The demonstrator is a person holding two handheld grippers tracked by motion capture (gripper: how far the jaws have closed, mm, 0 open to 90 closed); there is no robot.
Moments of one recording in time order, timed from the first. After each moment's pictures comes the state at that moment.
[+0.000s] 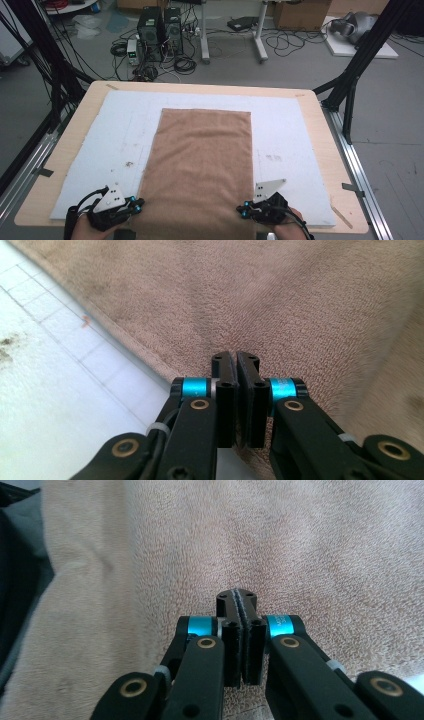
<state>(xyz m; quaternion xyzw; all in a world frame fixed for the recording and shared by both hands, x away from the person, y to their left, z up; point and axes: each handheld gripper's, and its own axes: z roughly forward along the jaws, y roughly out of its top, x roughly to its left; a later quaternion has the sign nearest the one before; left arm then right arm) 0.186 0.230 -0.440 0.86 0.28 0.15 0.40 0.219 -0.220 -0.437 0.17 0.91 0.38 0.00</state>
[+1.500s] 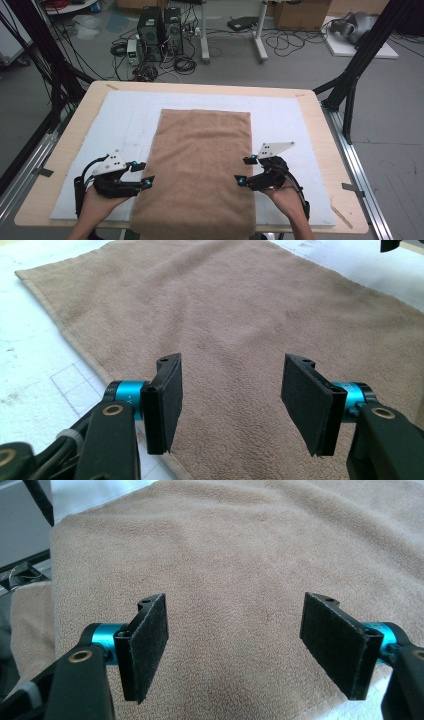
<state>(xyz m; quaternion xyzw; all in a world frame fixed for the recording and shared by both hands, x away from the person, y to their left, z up) 0.251 0.220 -0.398 0.81 0.32 0.13 0.48 0.294 -0.223 -0.395 0.25 0.86 0.44 0.05</state>
